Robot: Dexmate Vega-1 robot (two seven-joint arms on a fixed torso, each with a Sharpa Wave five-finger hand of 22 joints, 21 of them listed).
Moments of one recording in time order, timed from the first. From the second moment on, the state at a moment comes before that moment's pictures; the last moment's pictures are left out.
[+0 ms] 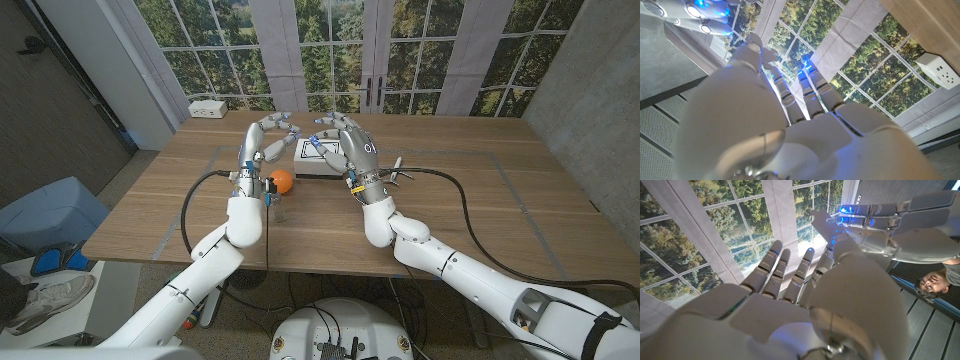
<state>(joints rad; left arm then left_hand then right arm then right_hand) 1.09 0.49 0.37 -1.78 0.29 -0.23 0.72 1.14 -0.03 0.24 -0.16 0.19 1.26 -0.10 0.35 0.20 0.76 -0.22 0.28 0.20 0.48 -0.05 0.23 0.19 0.51 -0.05 0.30 0.20 -0.74 -0.40 -0.86 -1.46 -0.74 0.12 -0.98 1.09 -0.01 0.37 -0.16 0.21 1.25 -0.17 0.28 0.18 0.69 -0.22 0.29 0.29 0.35 -0.04 0.39 0.43 0.42 -0.04 0.48 0.19</state>
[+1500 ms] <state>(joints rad) 1.18 0.52 0.33 -1.90 0.25 0.02 0.77 1.16 -0.03 0.22 -0.15 0.20 1.29 -0.09 0.32 0.19 0.77 -0.23 0.25 0.20 0.49 -0.05 0.22 0.19 0.51 -0.05 0.30 0.21 -0.81 -0.45 -0.82 -1.59 -0.75 -0.07 -0.87 1.08 -0.02 0.38 -0.16 0.22 1.26 -0.17 0.28 0.18 0.69 -0.22 0.28 0.29 0.35 -0.04 0.37 0.43 0.42 -0.04 0.47 0.19</state>
